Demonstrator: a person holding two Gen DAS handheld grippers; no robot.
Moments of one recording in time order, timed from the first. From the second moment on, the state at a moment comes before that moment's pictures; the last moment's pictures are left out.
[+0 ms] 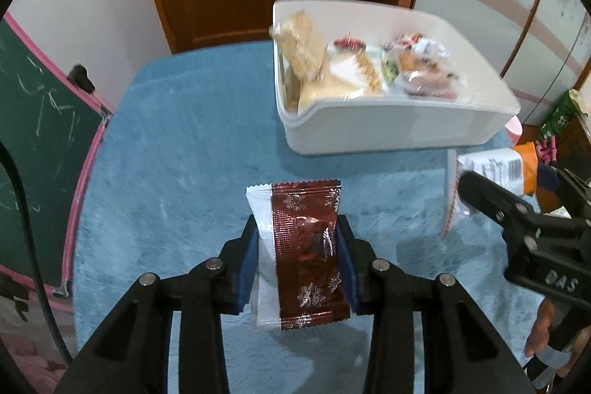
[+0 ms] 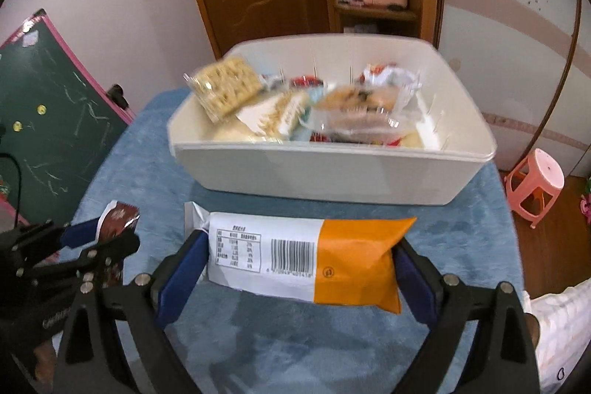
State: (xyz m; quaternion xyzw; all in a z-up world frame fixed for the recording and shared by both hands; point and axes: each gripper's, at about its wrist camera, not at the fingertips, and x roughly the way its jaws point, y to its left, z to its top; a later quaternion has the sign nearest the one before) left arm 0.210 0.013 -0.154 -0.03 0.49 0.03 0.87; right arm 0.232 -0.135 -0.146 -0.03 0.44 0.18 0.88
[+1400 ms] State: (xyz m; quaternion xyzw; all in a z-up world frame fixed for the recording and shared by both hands) left arm 0.389 -0.014 0.014 0.03 0.41 0.01 0.91; right arm 0.344 -0.154 0.022 -0.08 0.33 0.12 0.93
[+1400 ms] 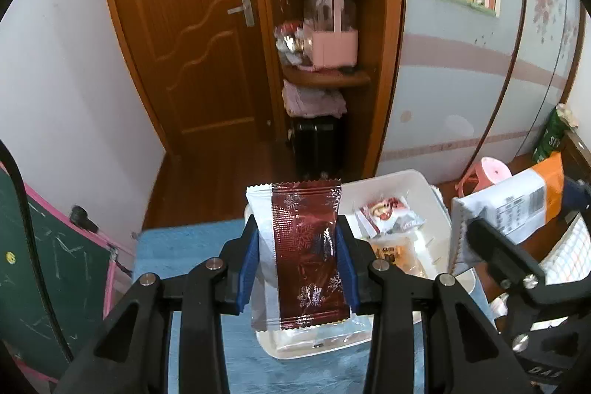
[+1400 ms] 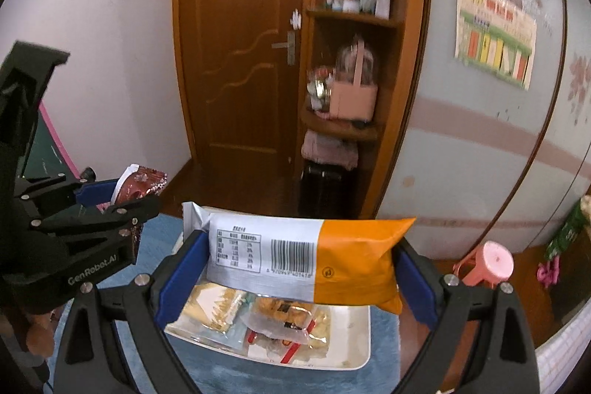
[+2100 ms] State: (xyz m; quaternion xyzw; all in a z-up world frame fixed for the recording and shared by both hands) left arm 0.407 0.003 -0.039 -0.01 0.45 0.01 0.89; right arm 0.367 -0.162 -0.046 -0.06 0.40 0.13 0.91
